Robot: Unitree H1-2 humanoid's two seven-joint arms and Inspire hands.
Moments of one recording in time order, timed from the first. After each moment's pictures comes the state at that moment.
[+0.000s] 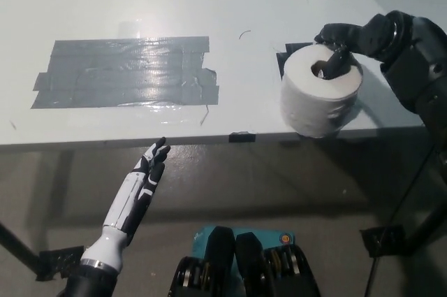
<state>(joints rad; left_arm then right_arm) -0.12 0.14 -0.10 -0.06 0.16 0.01 -0.08 -1.28 -0.25 0.49 1.30 -0.45 0.10 0.44</state>
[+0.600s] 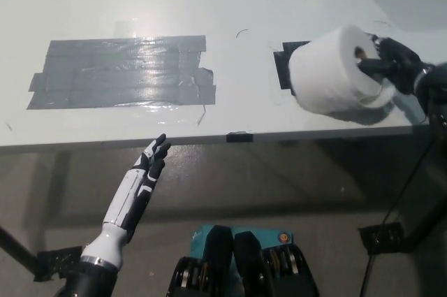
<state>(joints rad) -0.13 0.14 -0.10 -0.06 0.14 0.02 -0.08 -1.06 -0.30 -0.17 1.30 -0.11 0.07 0.34</state>
